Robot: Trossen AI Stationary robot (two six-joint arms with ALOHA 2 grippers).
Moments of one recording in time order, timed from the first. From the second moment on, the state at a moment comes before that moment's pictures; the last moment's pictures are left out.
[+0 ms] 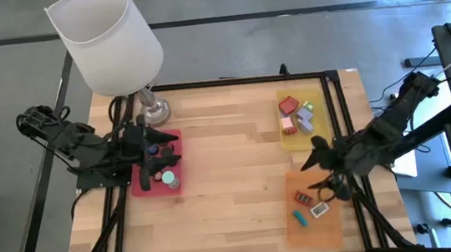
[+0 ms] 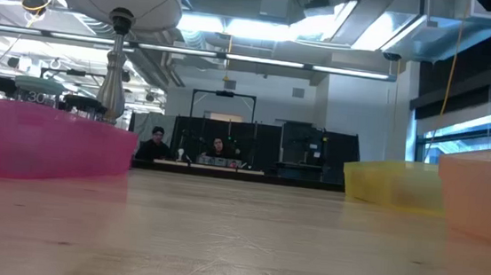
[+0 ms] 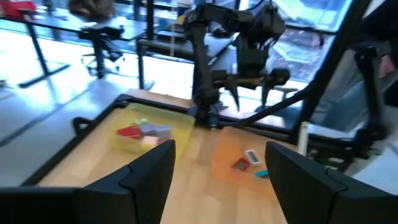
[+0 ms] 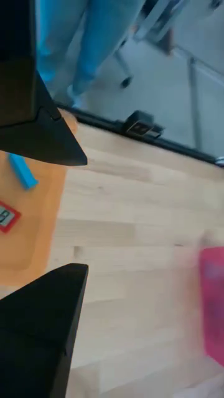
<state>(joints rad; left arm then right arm) -0.56 1.03 1.35 -0.60 -0.70 -0.35 0.73 0.93 0.96 -0.74 0.32 0.52</state>
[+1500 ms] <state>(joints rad) -0.57 0.90 1.35 -0.86 -0.78 -0.54 0.73 0.00 0.30 -0.16 0.35 0.25</state>
